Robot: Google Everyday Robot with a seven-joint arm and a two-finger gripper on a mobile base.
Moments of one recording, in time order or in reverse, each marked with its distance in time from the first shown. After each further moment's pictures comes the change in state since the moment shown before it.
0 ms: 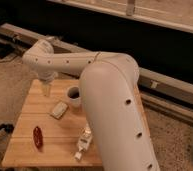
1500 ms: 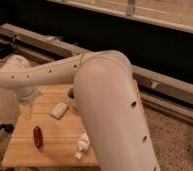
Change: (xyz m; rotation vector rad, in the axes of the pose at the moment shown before) arm 0.035 -0.157 -0.019 0.135 -0.037 0.030
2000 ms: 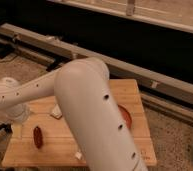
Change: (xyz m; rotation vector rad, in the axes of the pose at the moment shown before) arm 0.017 -0.072 0.079 0.094 -0.075 0.021
